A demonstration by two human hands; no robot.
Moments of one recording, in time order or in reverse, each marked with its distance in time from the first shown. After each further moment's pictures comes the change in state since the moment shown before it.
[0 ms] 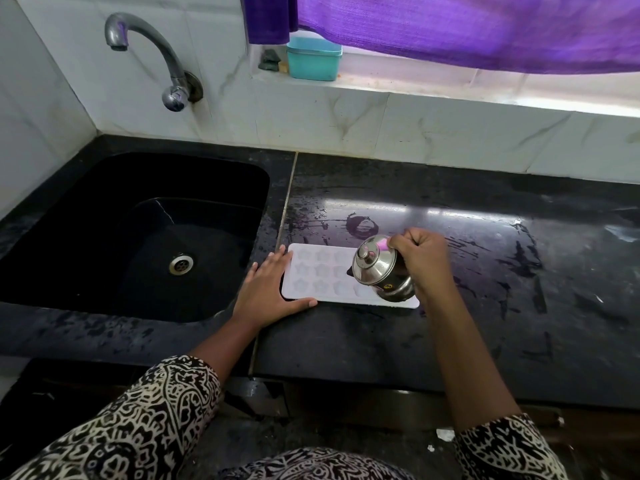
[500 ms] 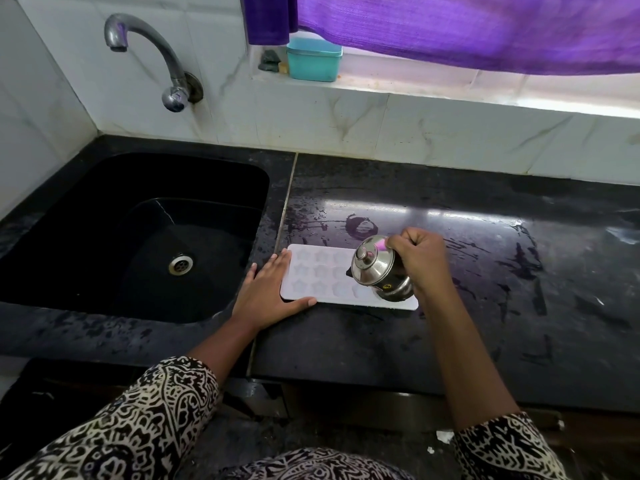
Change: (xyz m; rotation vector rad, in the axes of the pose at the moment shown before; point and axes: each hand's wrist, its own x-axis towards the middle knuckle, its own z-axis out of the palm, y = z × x) left_hand 0.002 -0.003 0.005 0.052 -0.045 -0.001; right_hand 0.005 0.000 0.000 -0.039 -0.022 -0.012
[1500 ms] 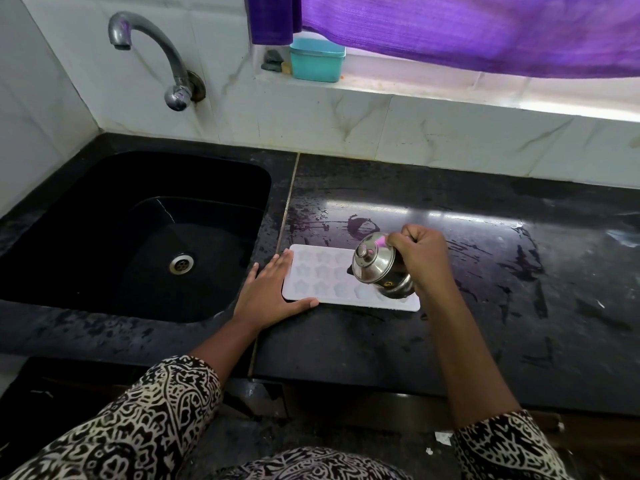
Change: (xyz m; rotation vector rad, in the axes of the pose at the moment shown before) left_hand 0.000 0.001 -0.002 -0.007 0.004 0.003; right_hand 0.001 -0.007 0.002 -0.017 -0.012 -0.040
